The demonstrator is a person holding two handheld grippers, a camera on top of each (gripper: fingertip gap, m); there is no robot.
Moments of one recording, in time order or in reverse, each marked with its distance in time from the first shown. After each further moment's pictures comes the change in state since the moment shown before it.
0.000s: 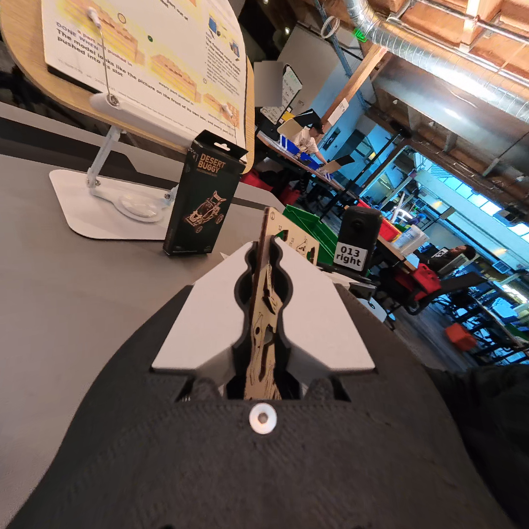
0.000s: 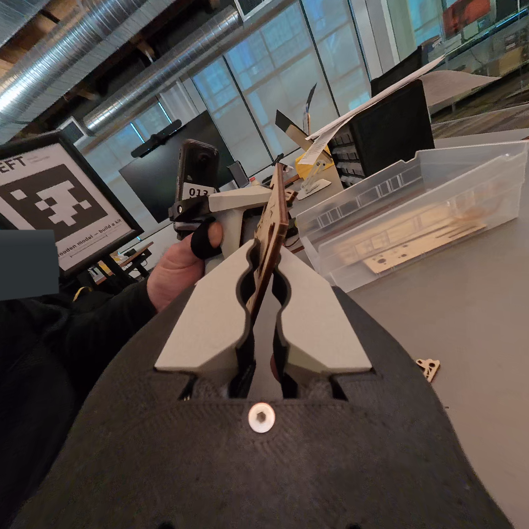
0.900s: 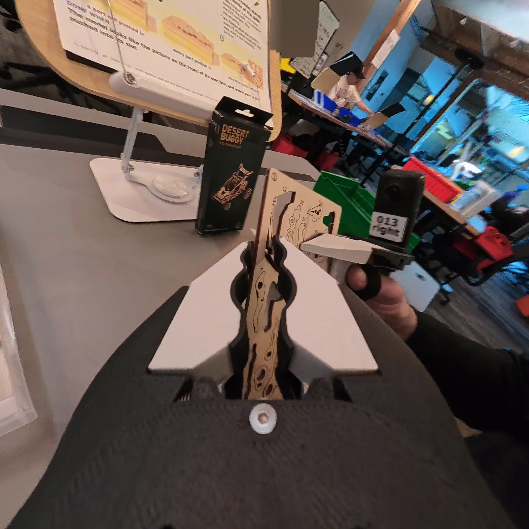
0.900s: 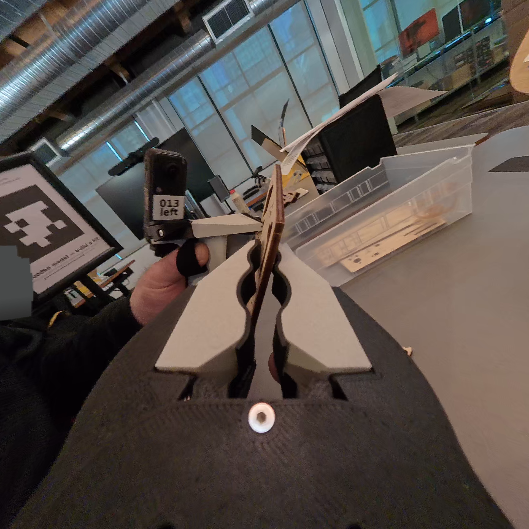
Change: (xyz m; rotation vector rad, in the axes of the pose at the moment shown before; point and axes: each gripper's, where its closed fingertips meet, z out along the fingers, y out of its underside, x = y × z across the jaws) left arm -0.015 0.018 -0.001 -0.121 -0.125 0.128; right arm 0.019 -0.005 -0.008 0.045 0.095 0.015
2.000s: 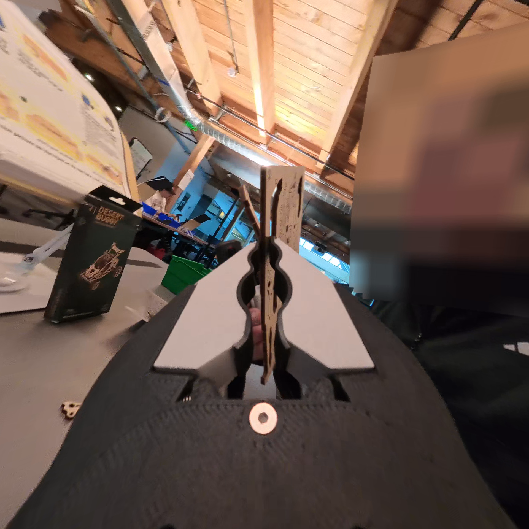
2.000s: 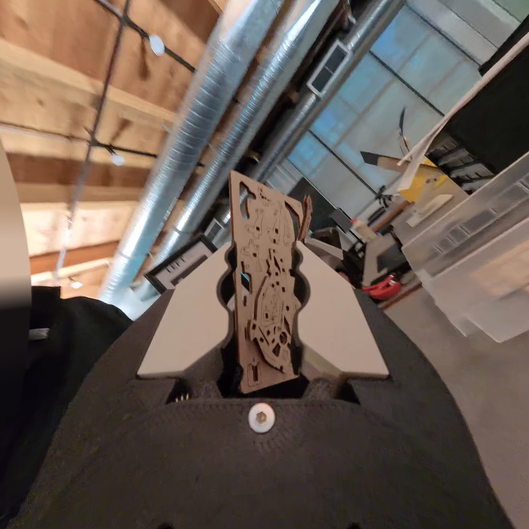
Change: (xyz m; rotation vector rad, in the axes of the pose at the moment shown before) left arm 0.008 -0.041 -0.069 0.383 0.709 -0.219; right arm -0.049 -0.038 0.010 0.156 -0.422 0.429
